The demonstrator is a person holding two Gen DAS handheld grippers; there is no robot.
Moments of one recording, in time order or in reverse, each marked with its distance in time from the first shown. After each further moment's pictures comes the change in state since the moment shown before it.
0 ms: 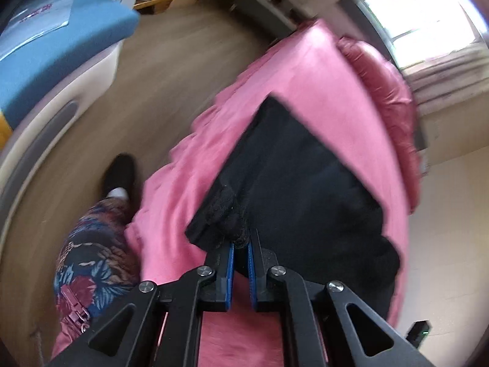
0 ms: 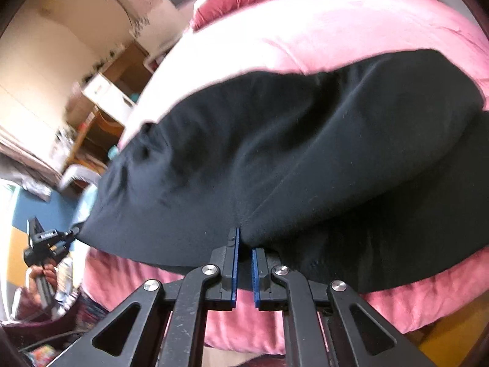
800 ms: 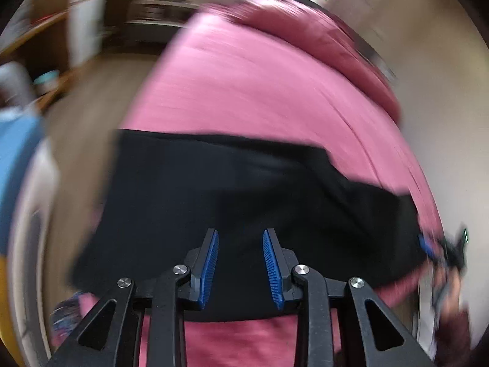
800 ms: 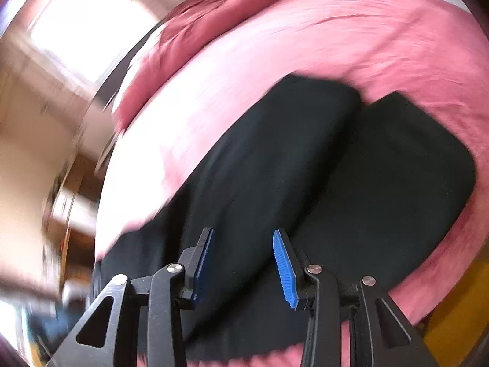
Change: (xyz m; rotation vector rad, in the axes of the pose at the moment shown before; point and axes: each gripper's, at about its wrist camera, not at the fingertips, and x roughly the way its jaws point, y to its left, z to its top) left arm 0.017 -0.169 -0.046 0.601 0.020 -0.014; right arm -0.081 -0.162 0.037 0.487 -0.342 -0.100
